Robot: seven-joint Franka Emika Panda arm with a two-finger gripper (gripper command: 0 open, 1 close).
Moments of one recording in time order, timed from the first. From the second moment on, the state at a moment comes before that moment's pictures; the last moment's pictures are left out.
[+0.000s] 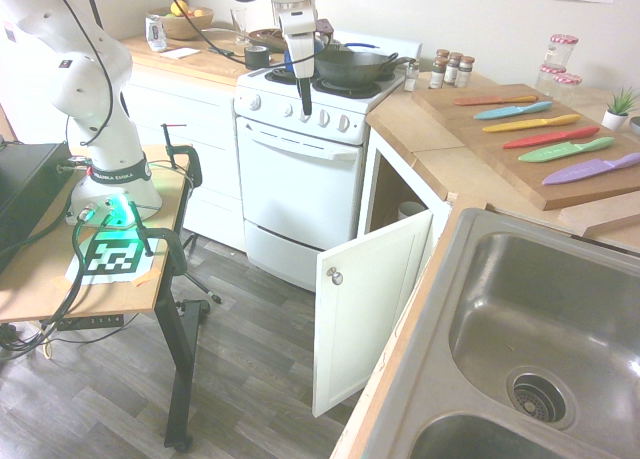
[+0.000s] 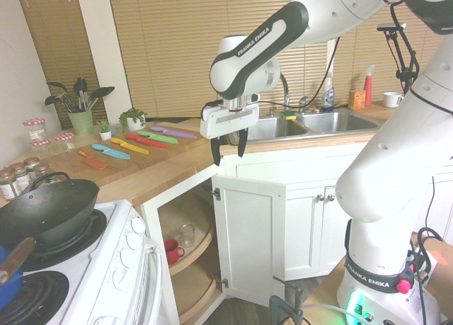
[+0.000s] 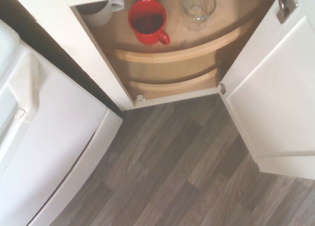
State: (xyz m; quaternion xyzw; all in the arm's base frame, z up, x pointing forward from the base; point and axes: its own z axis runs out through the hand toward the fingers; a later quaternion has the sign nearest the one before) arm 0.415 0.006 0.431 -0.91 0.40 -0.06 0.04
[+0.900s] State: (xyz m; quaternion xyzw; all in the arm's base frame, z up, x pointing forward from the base) arm 0.454 -0.083 0.360 -0.91 0.41 -0.04 0.02
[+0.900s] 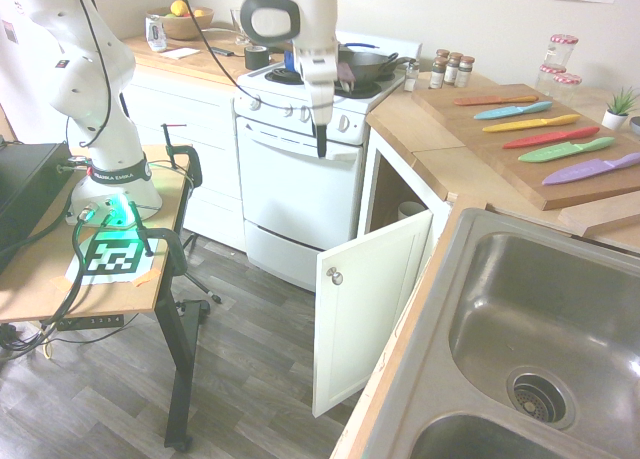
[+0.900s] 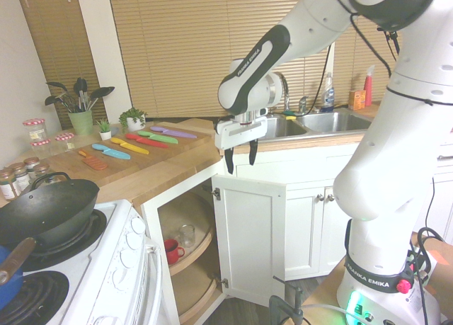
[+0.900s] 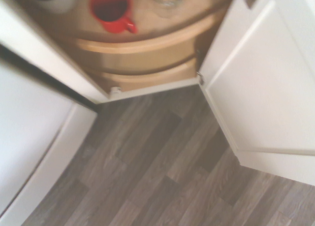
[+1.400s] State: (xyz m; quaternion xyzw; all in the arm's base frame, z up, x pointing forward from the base) arm 0.492 -0.181 0.313 -0.90 0.43 -0.03 0.03
